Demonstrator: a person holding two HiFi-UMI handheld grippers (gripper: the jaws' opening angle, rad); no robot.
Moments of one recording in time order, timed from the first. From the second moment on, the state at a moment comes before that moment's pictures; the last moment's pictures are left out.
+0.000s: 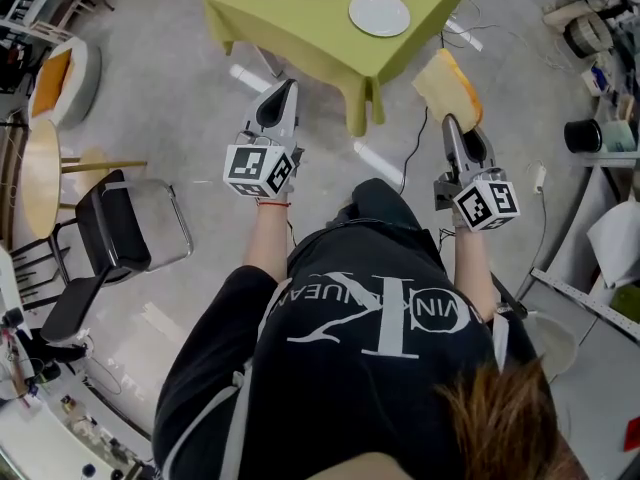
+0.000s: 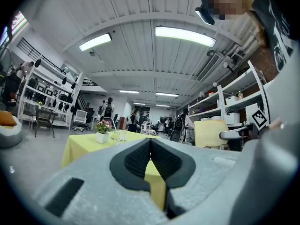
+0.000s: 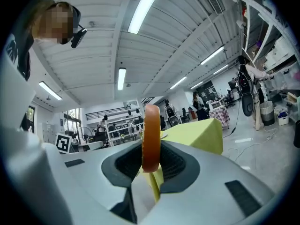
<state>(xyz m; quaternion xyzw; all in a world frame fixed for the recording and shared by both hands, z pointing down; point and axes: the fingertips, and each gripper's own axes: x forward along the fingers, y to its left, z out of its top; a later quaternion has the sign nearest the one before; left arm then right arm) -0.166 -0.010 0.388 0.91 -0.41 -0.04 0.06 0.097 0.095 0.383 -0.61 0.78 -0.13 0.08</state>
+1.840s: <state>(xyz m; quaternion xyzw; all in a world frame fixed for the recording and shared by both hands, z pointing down) -0.056 -0.203 0.438 0.88 -0.47 0.03 0.09 0.124 -0.161 0.449 -0.39 0.84 -0.36 0.07</state>
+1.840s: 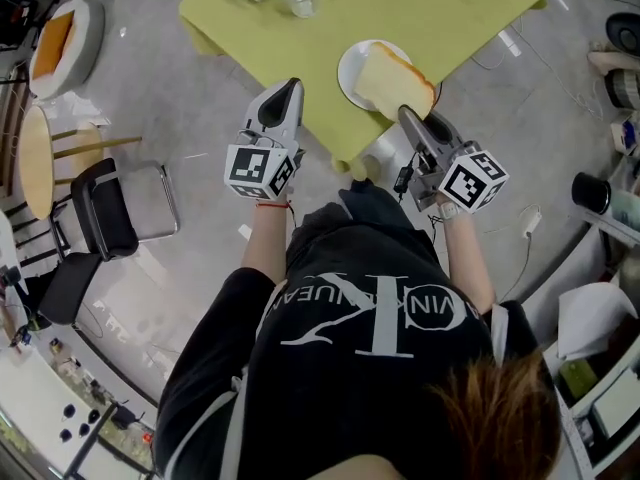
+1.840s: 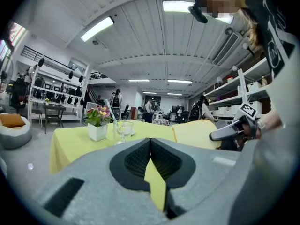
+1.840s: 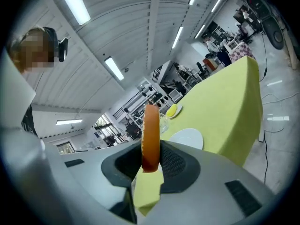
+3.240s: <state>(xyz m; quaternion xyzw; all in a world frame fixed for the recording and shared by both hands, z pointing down) -0.042 -0.279 0.459 0.91 -0.40 0.06 0.12 0.105 -0.209 0.503 -0.42 0.71 -0.56 0.07</state>
